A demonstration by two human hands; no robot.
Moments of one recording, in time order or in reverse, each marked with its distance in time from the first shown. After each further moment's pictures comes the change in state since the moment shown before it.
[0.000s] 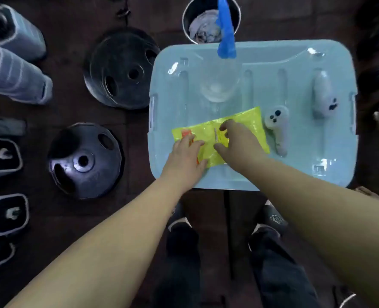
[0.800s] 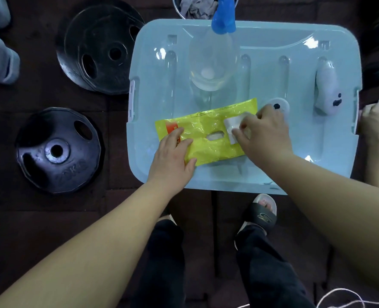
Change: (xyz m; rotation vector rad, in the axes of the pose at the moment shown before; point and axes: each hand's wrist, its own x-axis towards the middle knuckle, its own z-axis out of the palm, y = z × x) left_hand 0.011 -0.018 0.045 -0.024 0.096 -0.004; right_hand 0.023 0.077 -0.014 -0.374 0.274 -0.022
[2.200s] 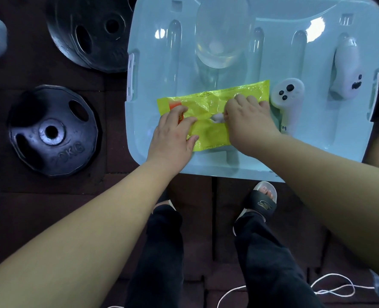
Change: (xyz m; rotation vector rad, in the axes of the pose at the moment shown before) left_hand 0.009 -0.006 0.003 0.025 0.102 0.039; right_hand 0.007 -0.031 0.024 -0.188 -0.163 -0.273
